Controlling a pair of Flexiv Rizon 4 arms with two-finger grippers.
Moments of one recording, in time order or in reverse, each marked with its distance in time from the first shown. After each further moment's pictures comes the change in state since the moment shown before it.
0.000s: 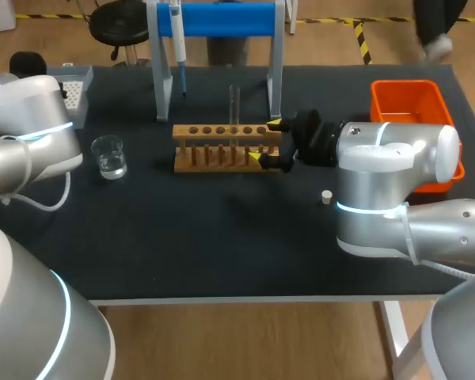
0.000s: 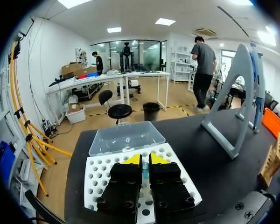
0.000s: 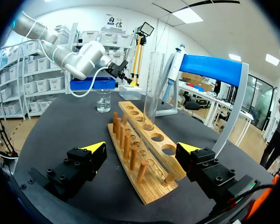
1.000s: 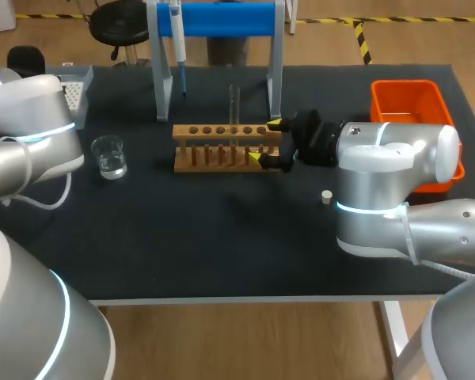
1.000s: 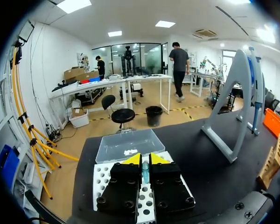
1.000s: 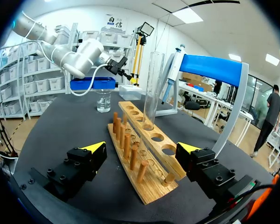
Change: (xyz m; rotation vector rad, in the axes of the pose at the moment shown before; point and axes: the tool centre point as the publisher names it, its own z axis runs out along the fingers) left arm 0.000 -0.016 -0.014 0.028 -0.033 0.021; right arm 0.000 0.000 0.000 0.000 0.000 0.000
